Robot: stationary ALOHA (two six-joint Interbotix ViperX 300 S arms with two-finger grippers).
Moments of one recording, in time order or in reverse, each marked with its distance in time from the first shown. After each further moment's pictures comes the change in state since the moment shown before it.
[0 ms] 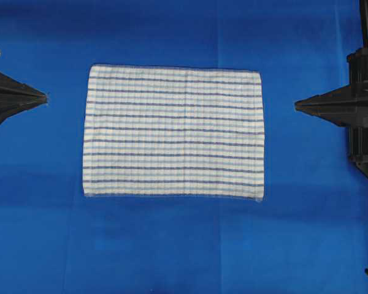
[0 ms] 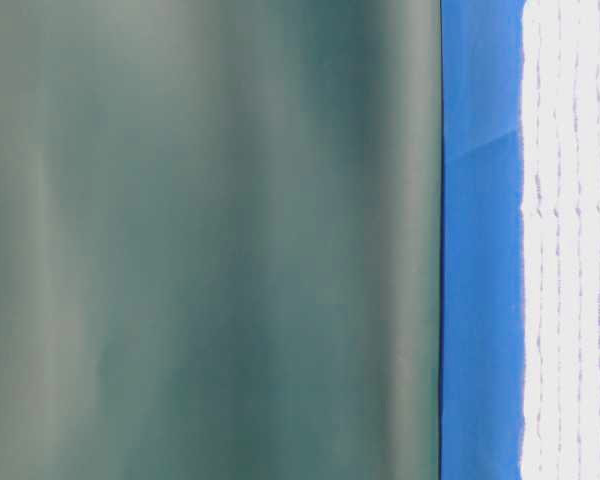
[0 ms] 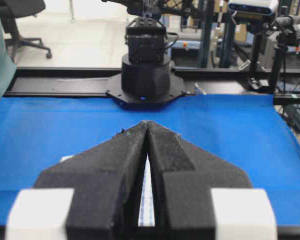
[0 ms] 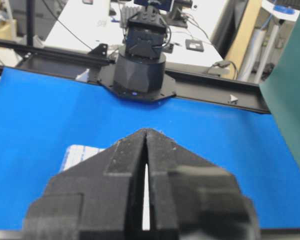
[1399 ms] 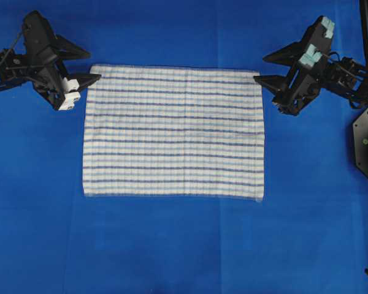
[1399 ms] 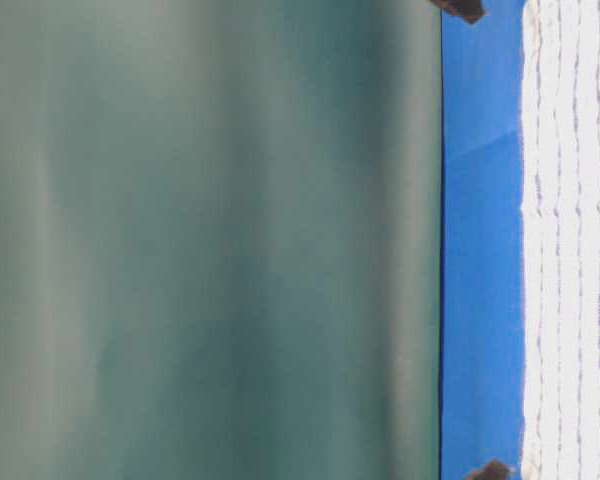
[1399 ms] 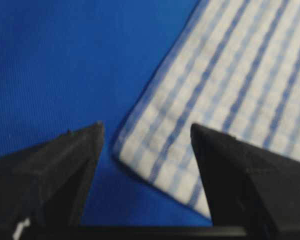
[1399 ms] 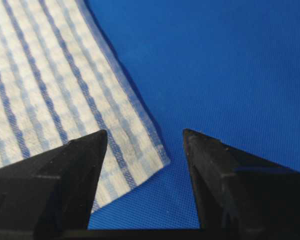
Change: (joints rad) left arm 0.448 0.934 -0.006 -0.043 -0.249 -0.006; right arm -0.411 0.785 0.009 0.255 -0.152 0.006
